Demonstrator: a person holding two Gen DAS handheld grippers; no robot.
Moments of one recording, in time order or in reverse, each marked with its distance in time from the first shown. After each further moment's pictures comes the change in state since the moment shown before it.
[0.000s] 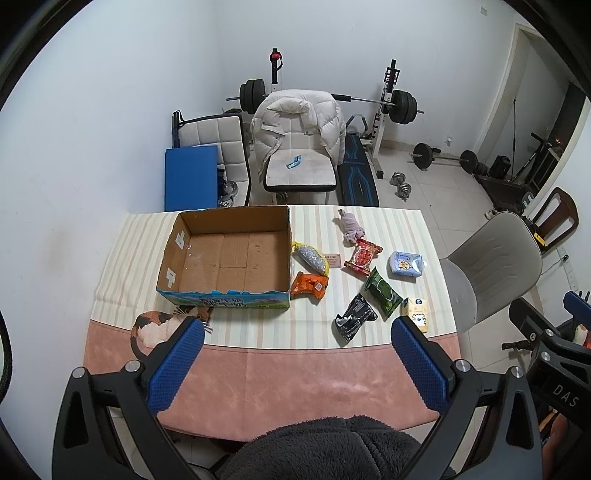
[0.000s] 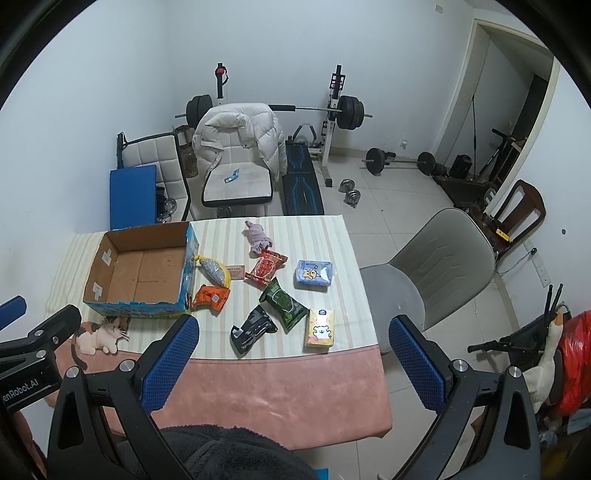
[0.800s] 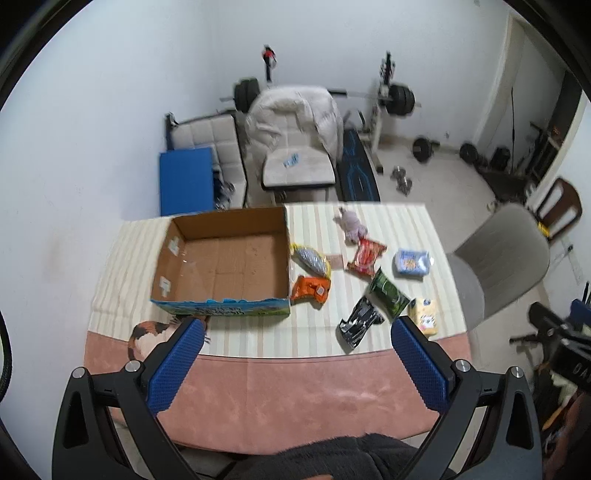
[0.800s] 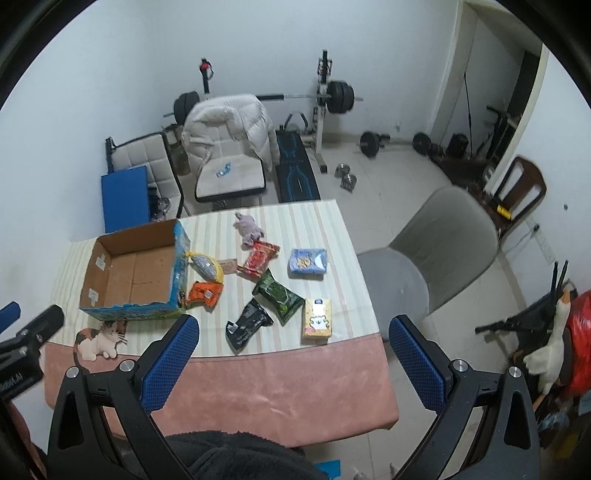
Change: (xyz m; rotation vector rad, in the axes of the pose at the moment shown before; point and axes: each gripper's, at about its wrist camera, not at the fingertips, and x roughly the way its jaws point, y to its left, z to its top) left arm 0.051 -0.014 0.007 0.060 0.028 0.011; right arm 0.046 -0.041 0.002 0.081 0.095 -0.002
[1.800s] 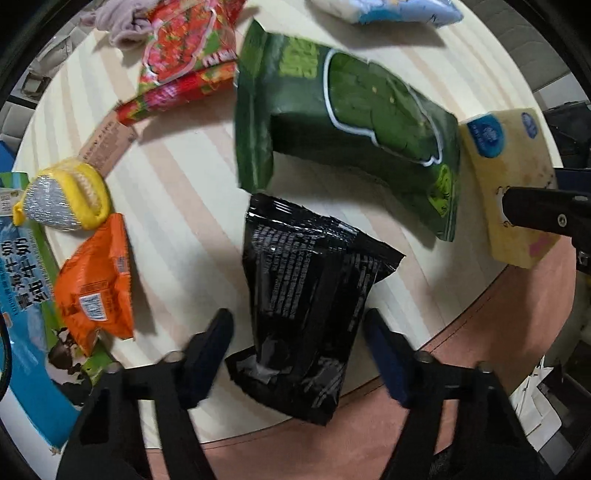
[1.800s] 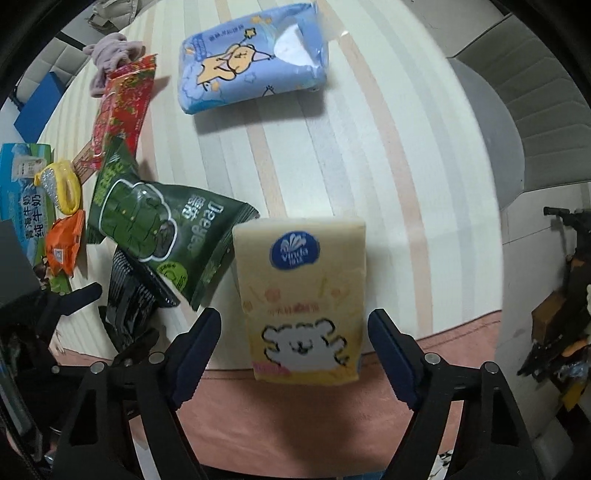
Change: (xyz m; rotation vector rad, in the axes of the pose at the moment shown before) left arm 0.434 -0.176 -0.070 0.562 0.693 -0.129; right arm 0.478 -0.062 -0.061 0.130 0.705 0.178
